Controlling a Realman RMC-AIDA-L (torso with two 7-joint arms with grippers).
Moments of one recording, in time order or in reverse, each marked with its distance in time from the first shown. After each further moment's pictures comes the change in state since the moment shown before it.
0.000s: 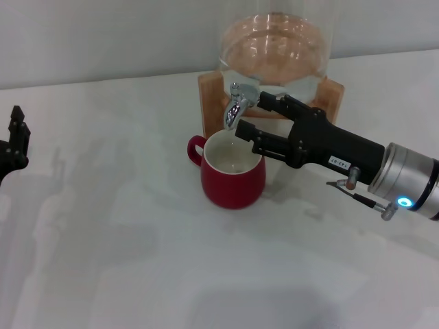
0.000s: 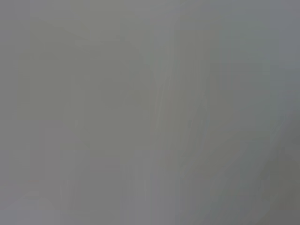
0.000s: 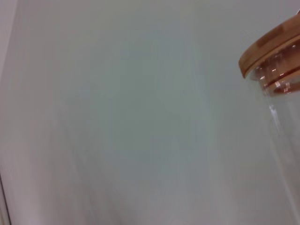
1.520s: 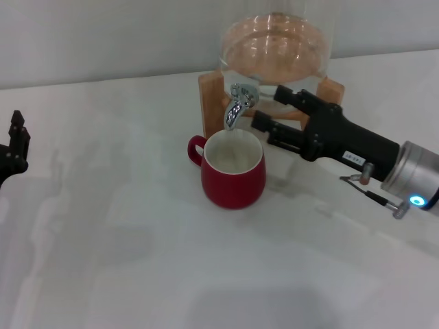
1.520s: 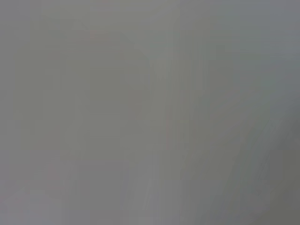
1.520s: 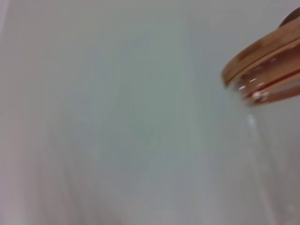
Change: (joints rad) left arm -0.002 0.000 0.000 -0.017 0.005 -0.003 0.000; right arm -0.036 -0.006 0.028 -0.022 0.011 0.006 0.001
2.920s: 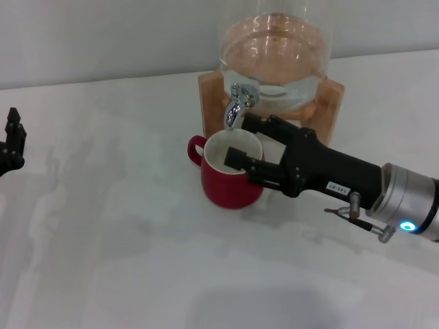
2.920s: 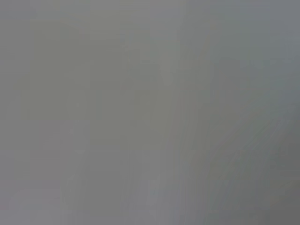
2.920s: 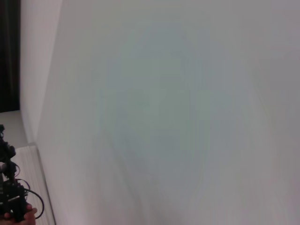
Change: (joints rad) left arm -0.039 0.001 -0.005 -0.049 -0.020 -0.002 0.000; right arm -0.010 0.014 -0.099 -0.027 -0.024 -0.097 0.021
